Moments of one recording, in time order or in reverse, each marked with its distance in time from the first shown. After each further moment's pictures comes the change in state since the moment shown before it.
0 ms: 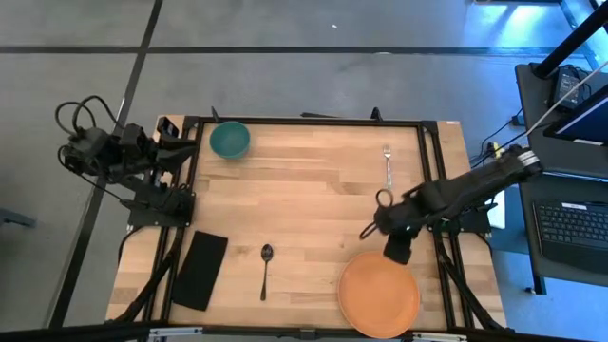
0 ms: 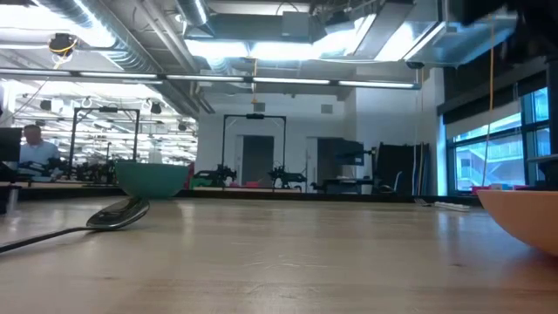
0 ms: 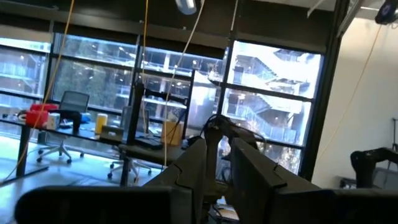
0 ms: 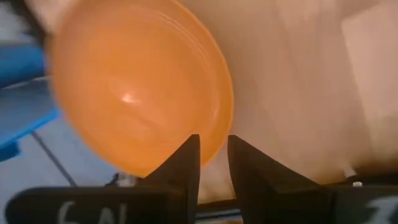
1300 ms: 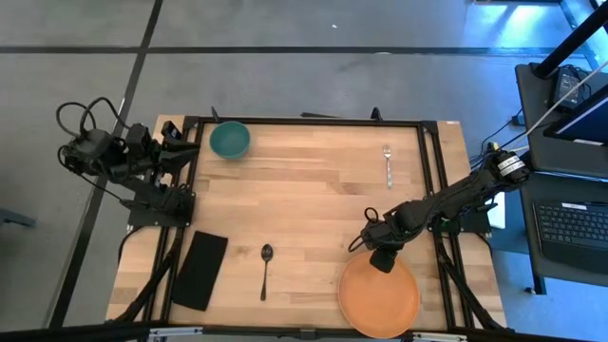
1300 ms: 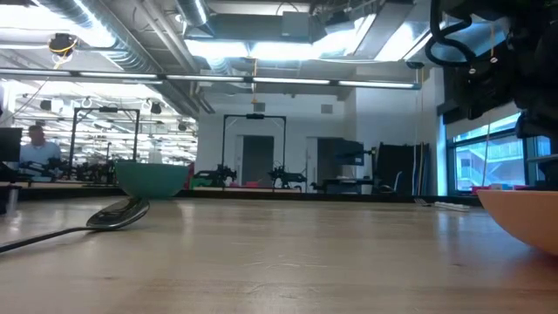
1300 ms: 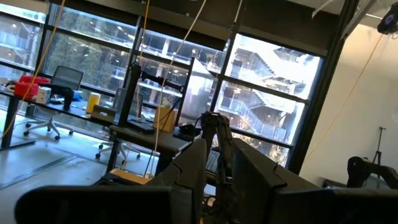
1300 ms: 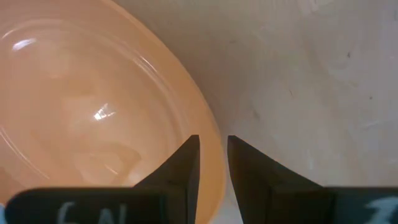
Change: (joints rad) left arm 0.000 0.000 0.000 -0.051 0.000 -0.133; right arm 0.021 0.164 -0.262 0.352 0.010 0.108
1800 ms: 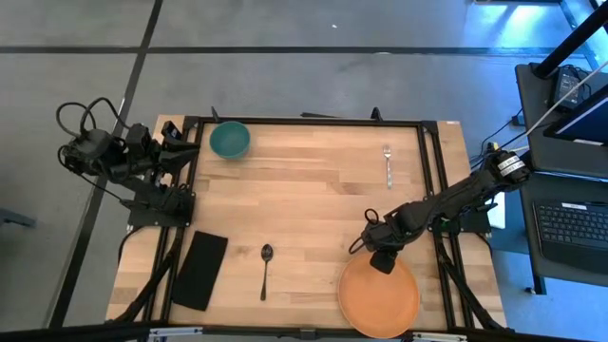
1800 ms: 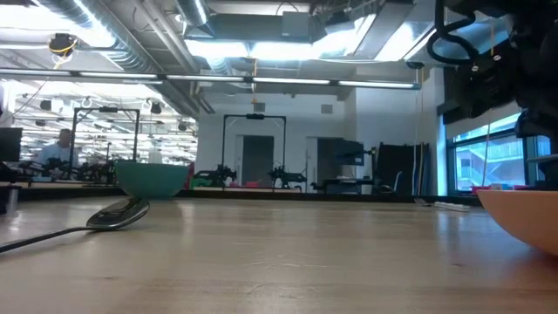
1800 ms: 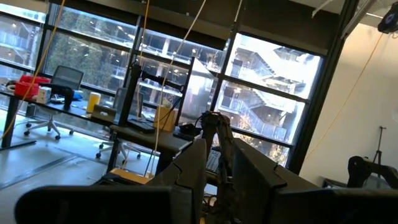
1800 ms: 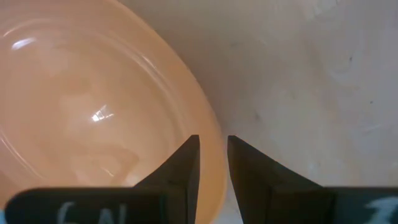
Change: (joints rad) left arm 0.000 0.000 0.000 -0.002 0.000 0.000; right arm 0.018 0.000 0.000 0.009 0.019 -0.001
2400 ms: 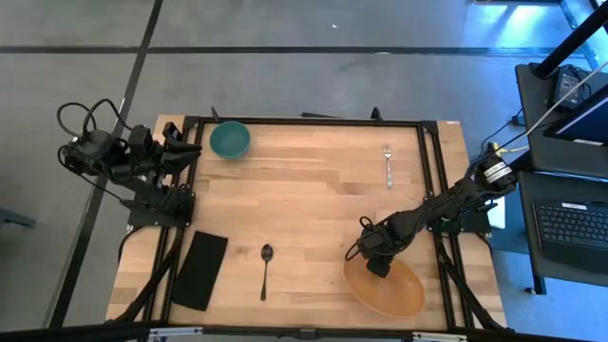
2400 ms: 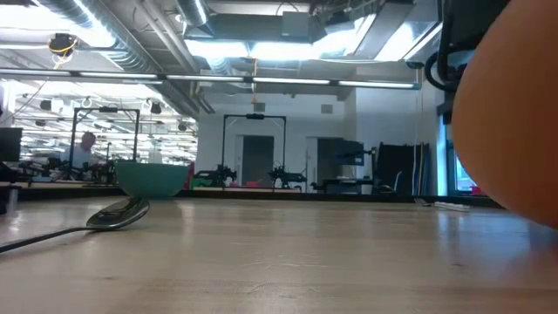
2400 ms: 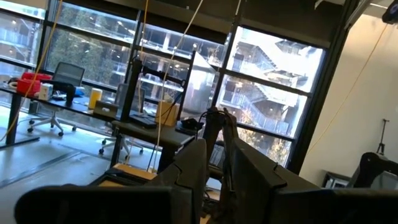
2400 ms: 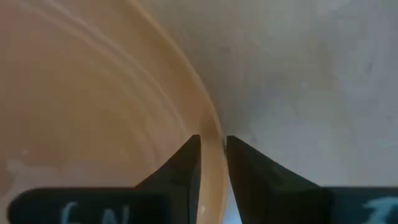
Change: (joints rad) left arm 0.000 0.000 -0.001 -0.028 0.000 0.000; right arm 0.021 0.140 0.000 0.040 0.030 0.019
